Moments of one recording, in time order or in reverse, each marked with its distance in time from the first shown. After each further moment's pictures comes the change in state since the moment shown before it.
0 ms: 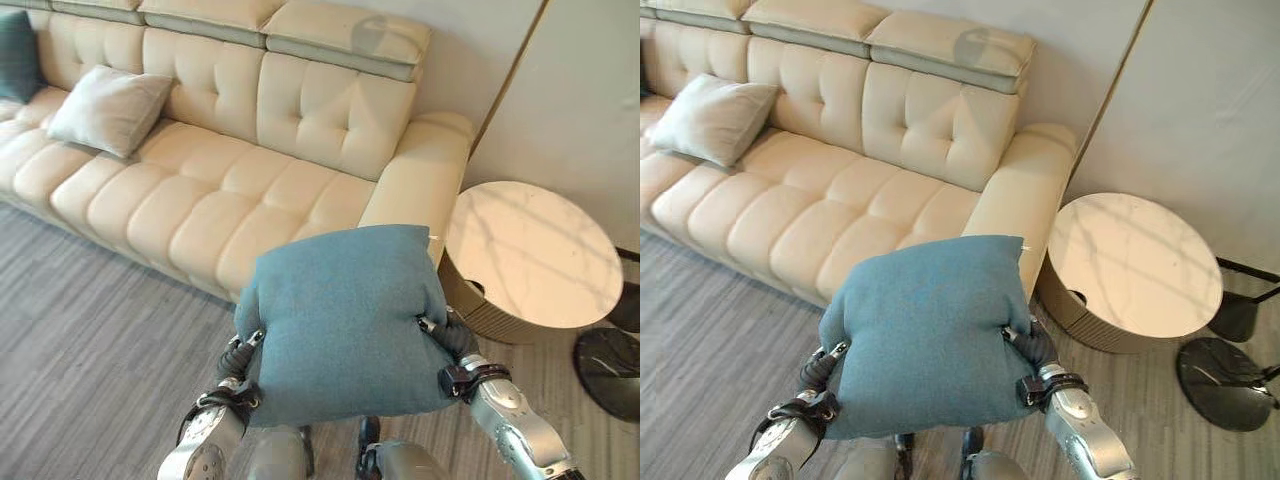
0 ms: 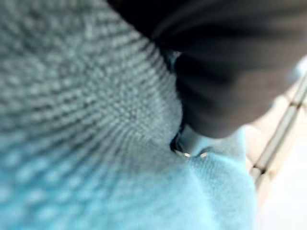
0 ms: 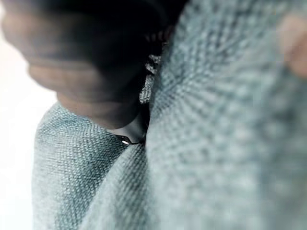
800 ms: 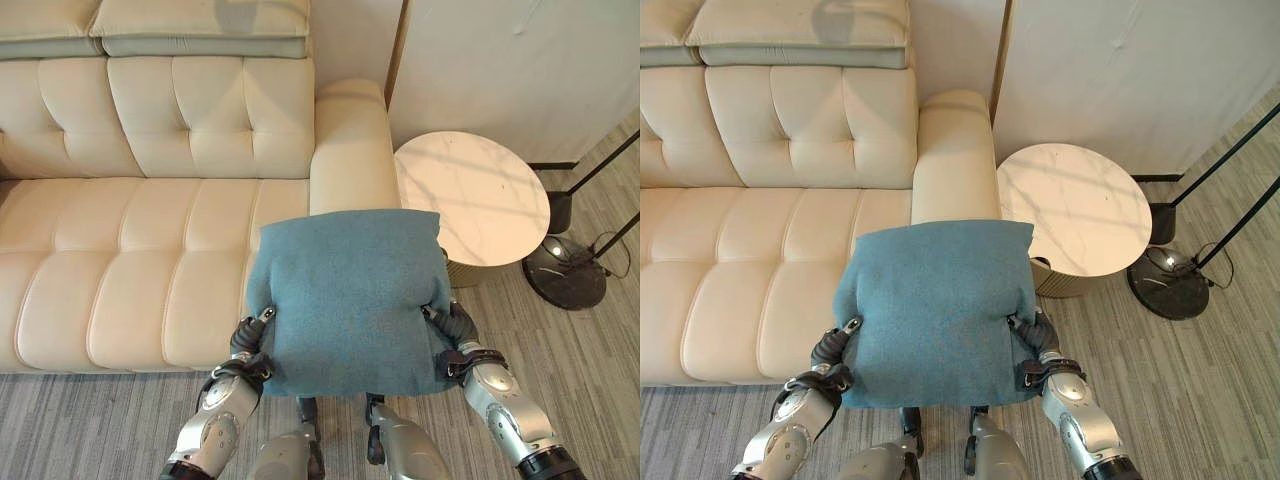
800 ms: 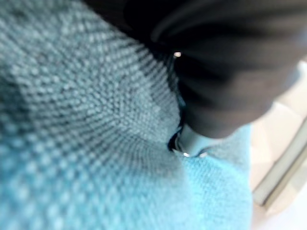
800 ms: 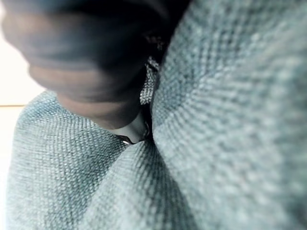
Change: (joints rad) left arm -0.093 0.029 -0.009 0.075 -0.056 -0.019 0.020; right arm -0.100 0.058 0.017 0.141 -0.022 0.004 -0.038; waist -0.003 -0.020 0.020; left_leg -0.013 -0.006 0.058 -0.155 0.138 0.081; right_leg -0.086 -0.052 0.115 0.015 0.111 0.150
